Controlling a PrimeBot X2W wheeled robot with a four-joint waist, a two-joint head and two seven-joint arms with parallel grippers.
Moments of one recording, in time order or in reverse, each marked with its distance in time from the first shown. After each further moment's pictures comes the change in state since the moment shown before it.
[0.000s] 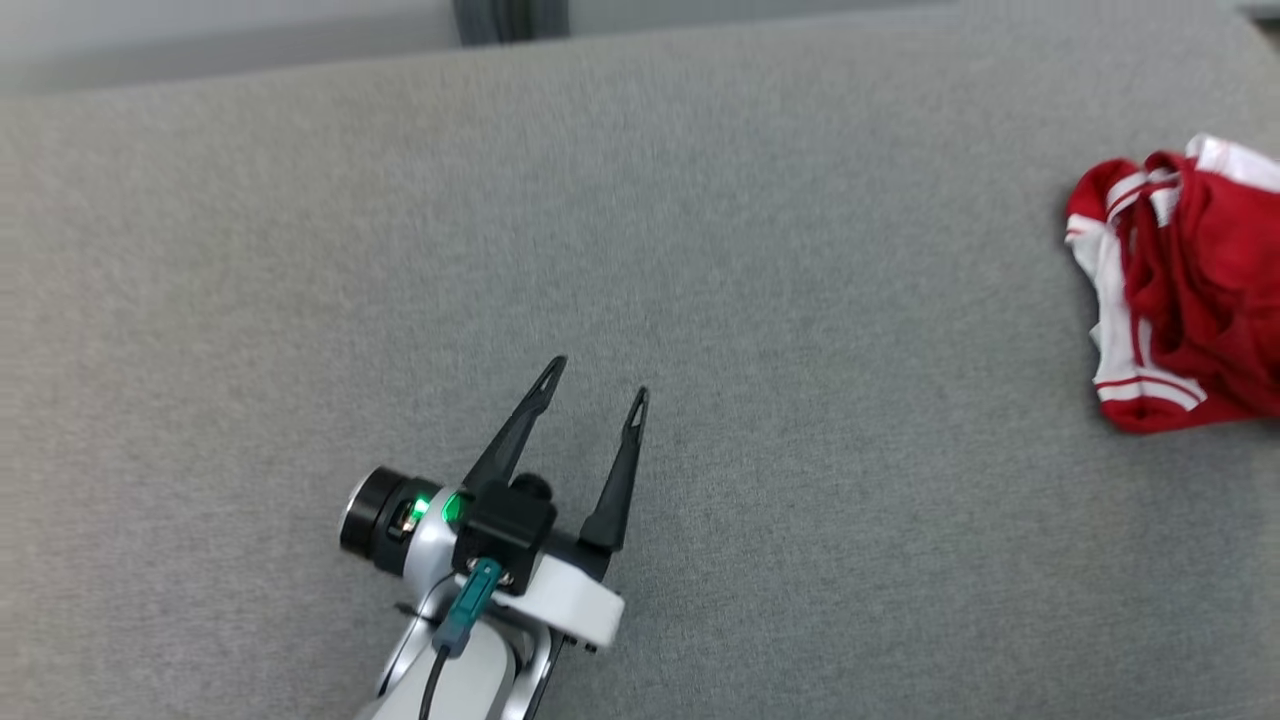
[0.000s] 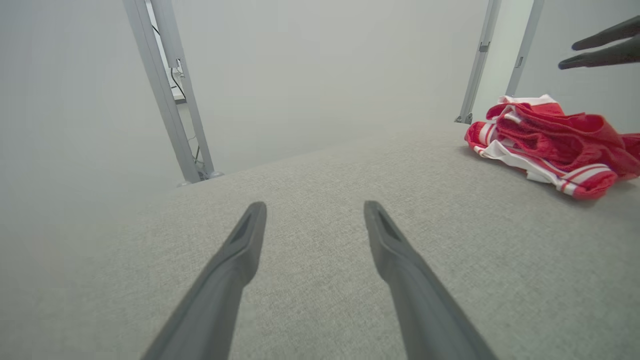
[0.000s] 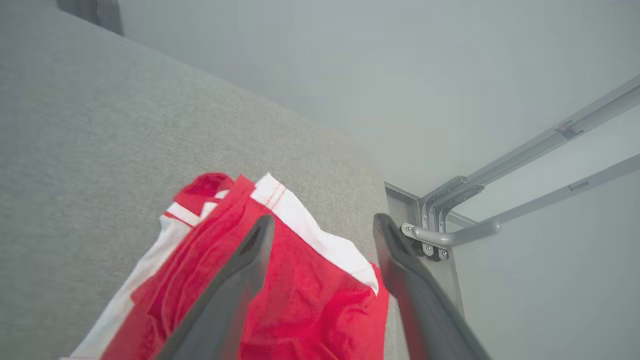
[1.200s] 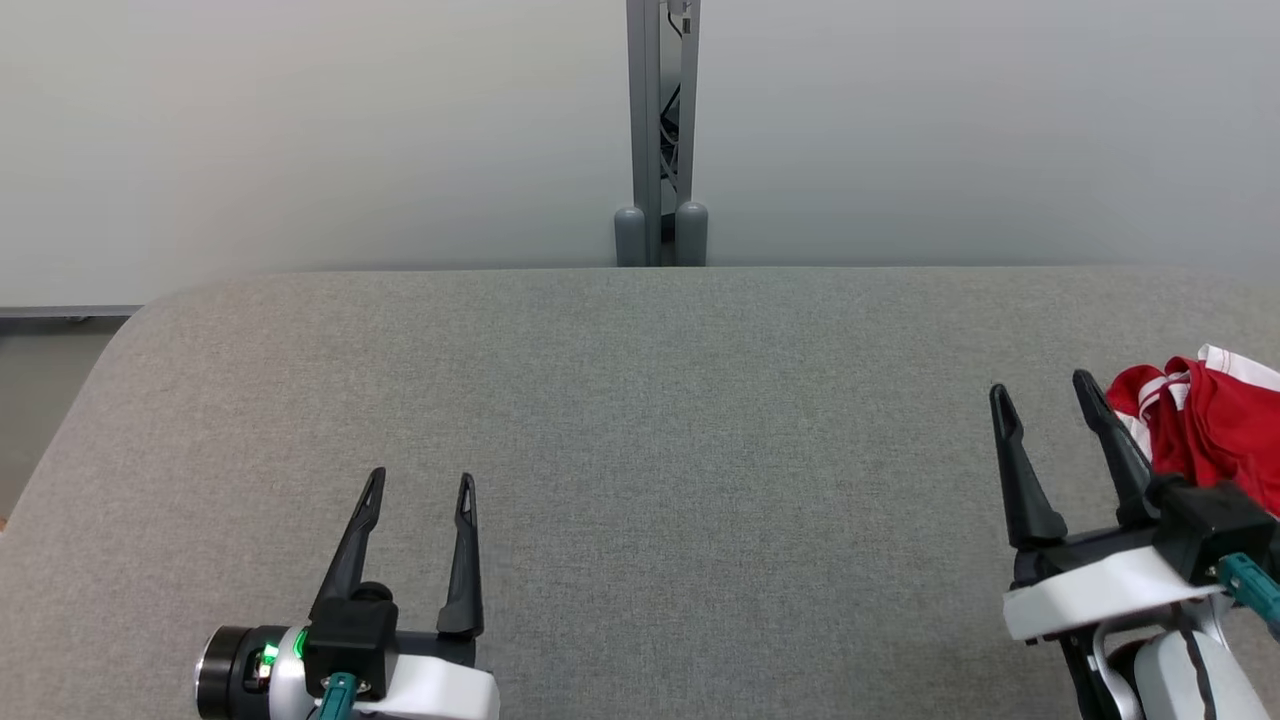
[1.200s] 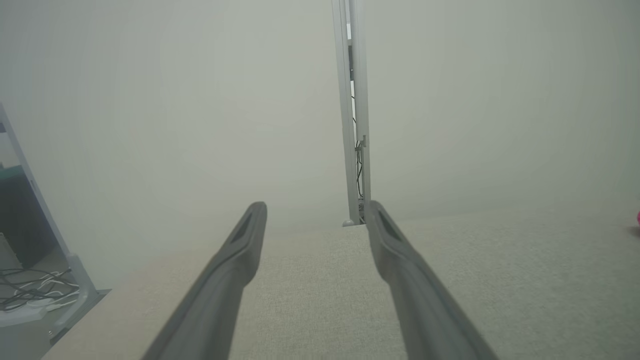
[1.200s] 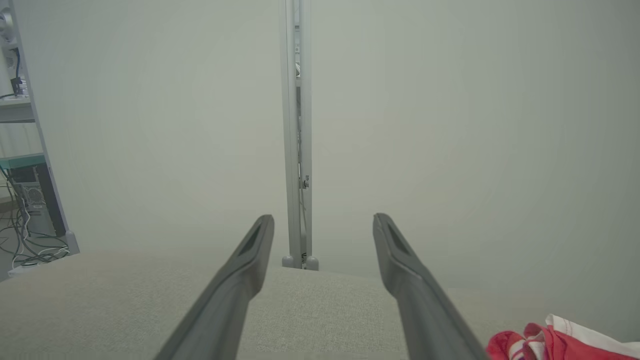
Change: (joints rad) left arm 0.291 0.000 0.273 -0.136 0.073 0.061 0.000; right arm 0.890 0.672 -1.002 -0.708 -0.610 0.000 -0.171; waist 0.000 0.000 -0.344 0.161
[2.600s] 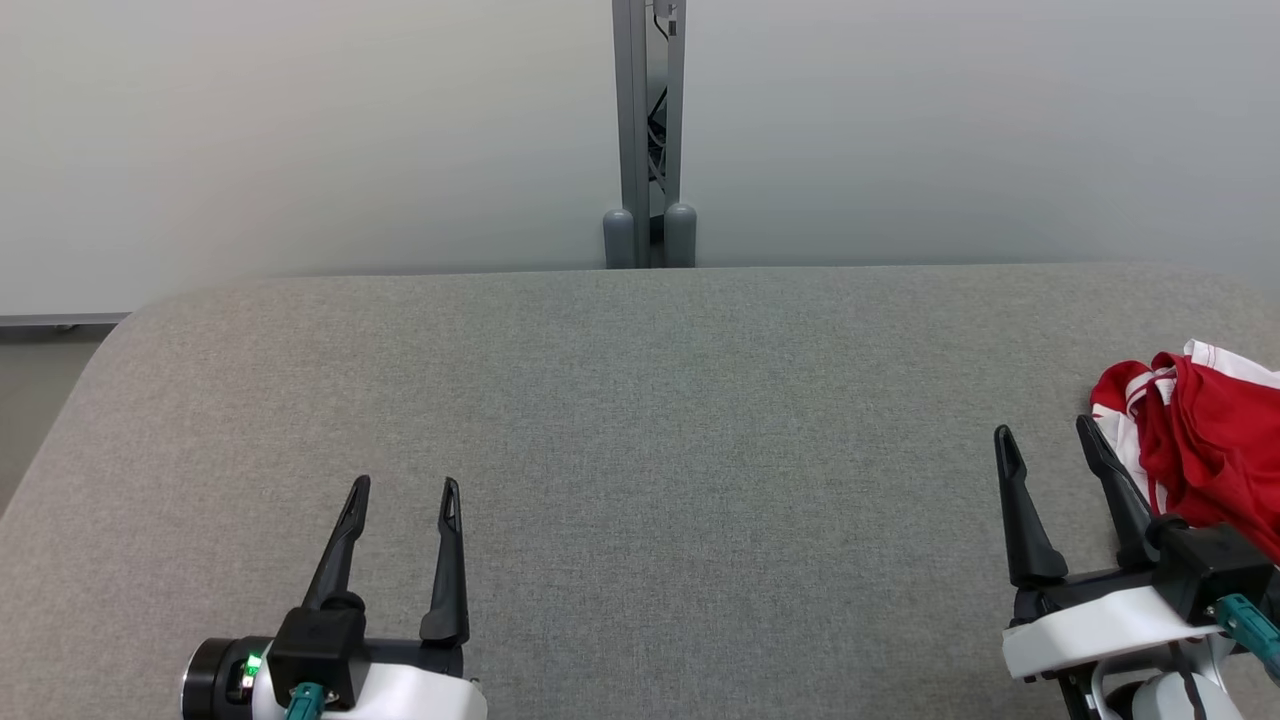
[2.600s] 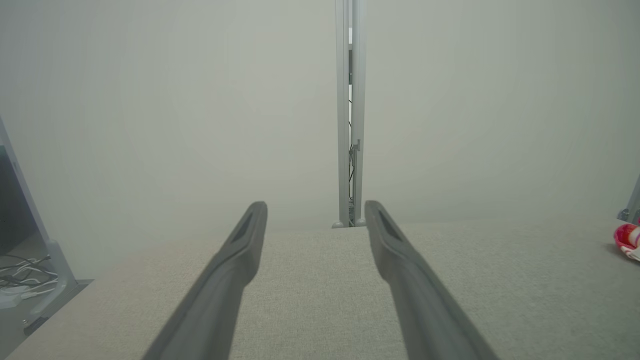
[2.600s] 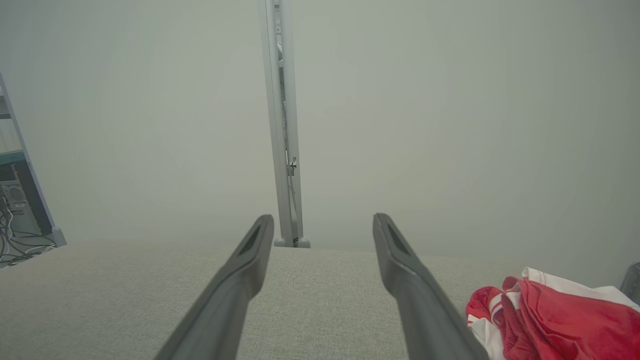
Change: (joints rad) left arm 0.033 0.000 0.039 -0.031 -0.066 -0.044 0.000; right arm 0.093 0.041 -0.038 -0.023 -0.024 0.000 0.000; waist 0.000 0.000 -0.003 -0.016
